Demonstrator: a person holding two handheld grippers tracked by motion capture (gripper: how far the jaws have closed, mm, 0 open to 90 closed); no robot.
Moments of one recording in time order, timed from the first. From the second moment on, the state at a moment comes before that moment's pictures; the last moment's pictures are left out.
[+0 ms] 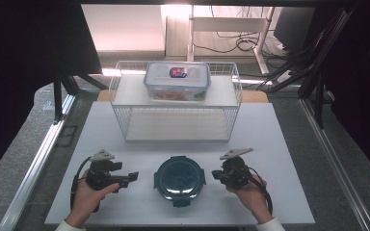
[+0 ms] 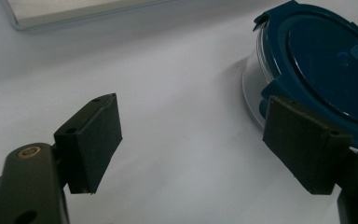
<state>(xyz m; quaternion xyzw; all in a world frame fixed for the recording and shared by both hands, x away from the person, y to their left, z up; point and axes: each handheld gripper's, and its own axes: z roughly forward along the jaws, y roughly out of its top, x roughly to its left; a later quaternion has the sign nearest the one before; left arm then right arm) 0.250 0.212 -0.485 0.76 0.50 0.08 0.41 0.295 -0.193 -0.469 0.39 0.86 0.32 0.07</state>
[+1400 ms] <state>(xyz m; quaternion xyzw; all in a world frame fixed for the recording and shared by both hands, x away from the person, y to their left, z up) 0.248 0.188 -0.472 0.72 0.52 0.00 0.45 0.282 -0.204 -0.467 0.42 0.78 0.46 -0.01</state>
